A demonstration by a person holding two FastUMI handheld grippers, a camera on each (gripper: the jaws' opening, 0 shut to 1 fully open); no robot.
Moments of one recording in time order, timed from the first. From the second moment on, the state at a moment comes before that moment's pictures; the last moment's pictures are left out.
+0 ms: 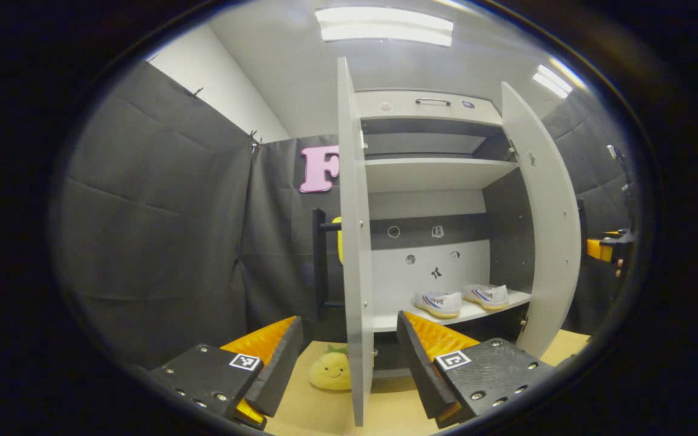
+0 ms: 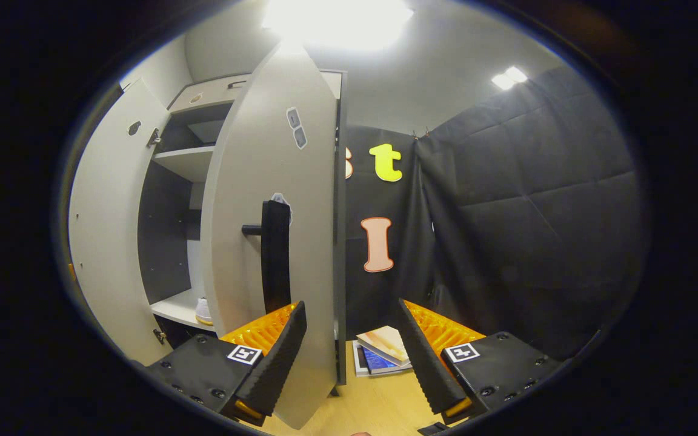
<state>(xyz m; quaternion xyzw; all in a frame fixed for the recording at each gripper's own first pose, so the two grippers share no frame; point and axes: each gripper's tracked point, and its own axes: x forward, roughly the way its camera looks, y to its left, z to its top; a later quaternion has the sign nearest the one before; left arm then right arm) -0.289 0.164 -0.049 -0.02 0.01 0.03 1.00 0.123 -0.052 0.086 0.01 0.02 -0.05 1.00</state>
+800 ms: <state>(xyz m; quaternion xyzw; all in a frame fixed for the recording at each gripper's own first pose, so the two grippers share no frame) -0.254 0.271 -0.046 -0.05 0.01 0.15 0.99 0.137 -0.052 0.065 0.01 0.04 -0.04 1.00</state>
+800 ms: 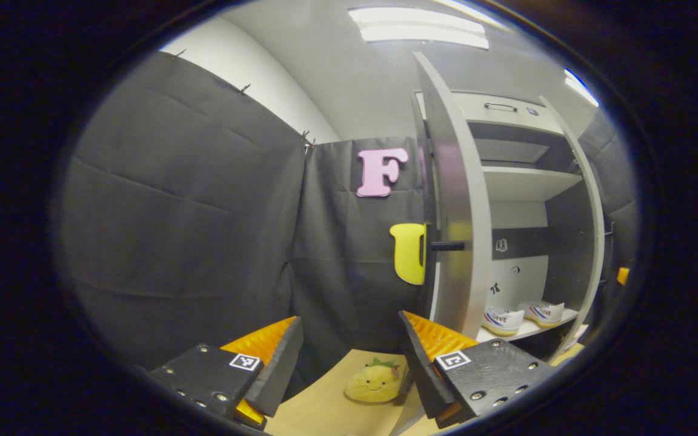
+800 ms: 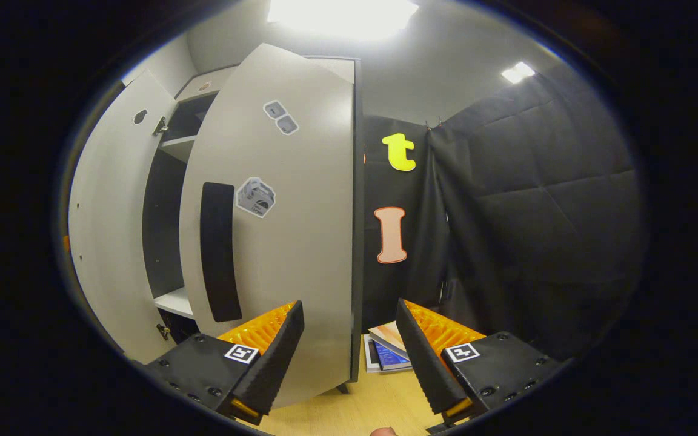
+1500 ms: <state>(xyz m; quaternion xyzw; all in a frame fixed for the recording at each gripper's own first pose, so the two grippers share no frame) -0.235 0.261 -0.054 -0.04 0.02 0.15 0.99 0.140 -0.057 0.043 0.01 0.06 -0.04 1.00</state>
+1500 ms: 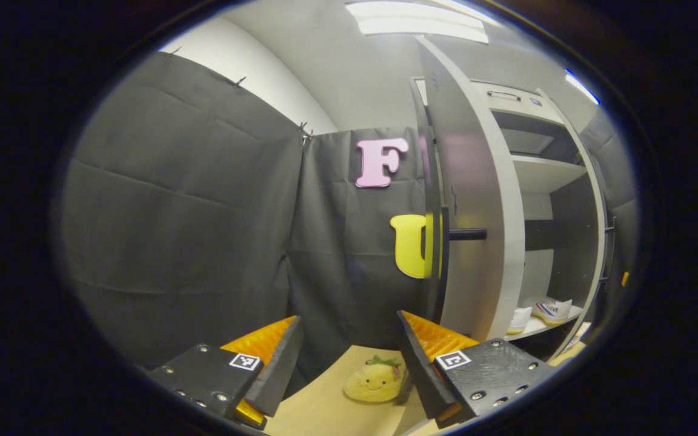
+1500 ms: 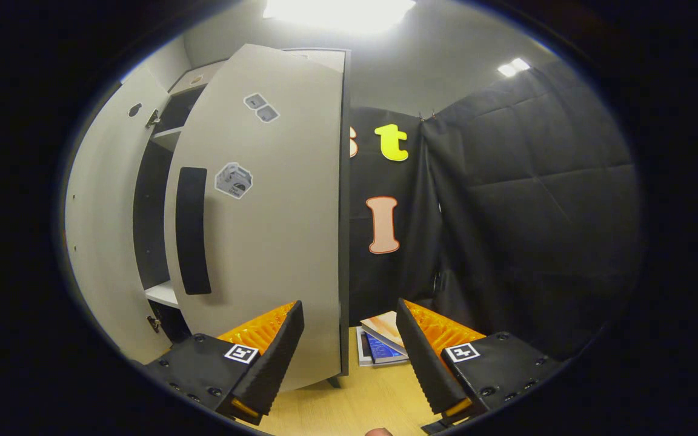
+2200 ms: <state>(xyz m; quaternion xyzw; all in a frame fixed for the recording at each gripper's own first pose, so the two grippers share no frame) -0.228 0.177 -0.048 -0.09 0.01 0.07 0.99 0.141 -0.046 0.047 0.00 0.06 -0.03 1.00</state>
